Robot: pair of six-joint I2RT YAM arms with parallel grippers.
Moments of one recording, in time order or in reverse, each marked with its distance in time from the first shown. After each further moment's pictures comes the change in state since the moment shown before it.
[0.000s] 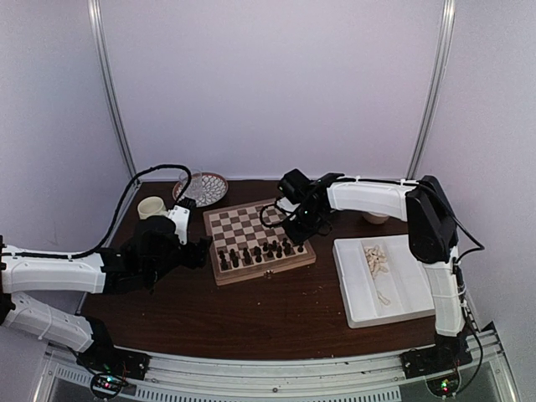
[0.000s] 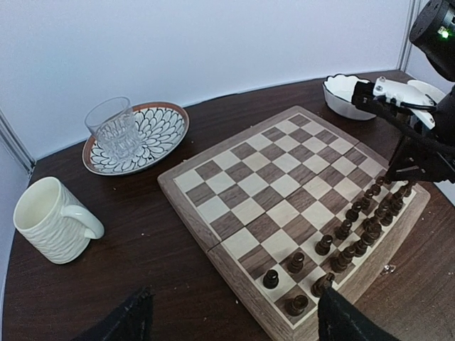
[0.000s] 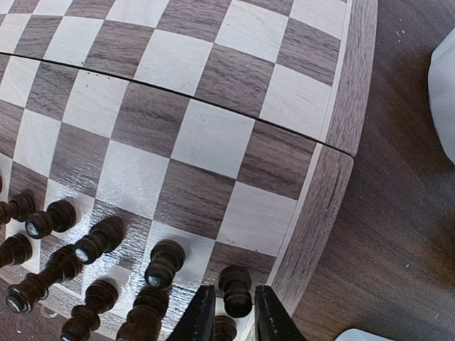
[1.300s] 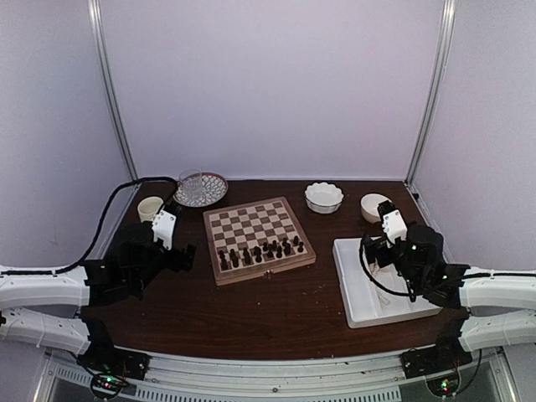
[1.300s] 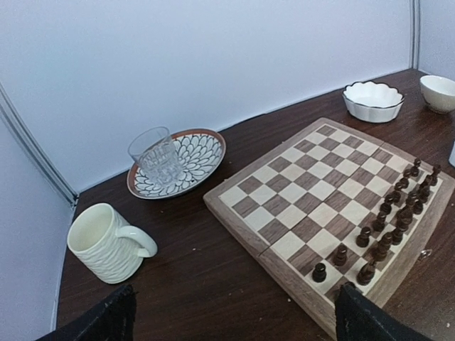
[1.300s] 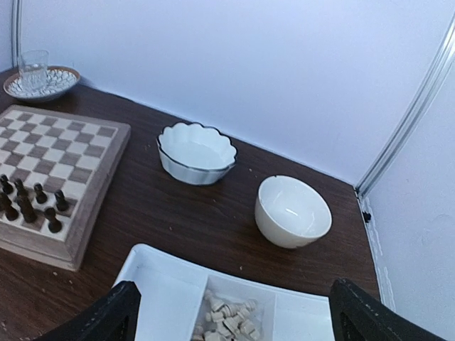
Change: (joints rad) left arm 0.010 -0.170 -0.111 0.053 -0.066 0.218; right arm -0.006 -1.235 -1.431 1.120 0.448 -0.220
